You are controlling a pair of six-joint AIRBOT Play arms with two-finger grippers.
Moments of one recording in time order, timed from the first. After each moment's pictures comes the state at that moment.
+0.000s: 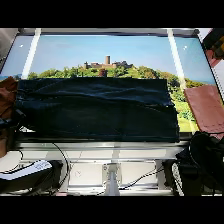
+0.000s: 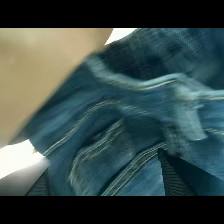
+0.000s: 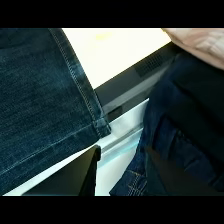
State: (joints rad) left arm 0.91 -1.33 0.71 0.86 -0.82 -1.01; right arm -0.16 -0.15 0.60 -1.83 1.53 1.95
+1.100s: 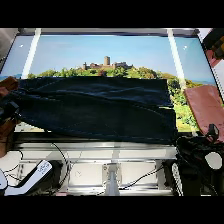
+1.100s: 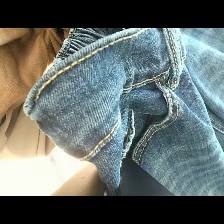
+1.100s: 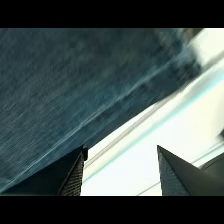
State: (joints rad) left arm 0.86 -1.05 0.71 0.86 -0.80 -1.01; right arm -0.16 -0.14 0.37 -1.42 1.49 2.29
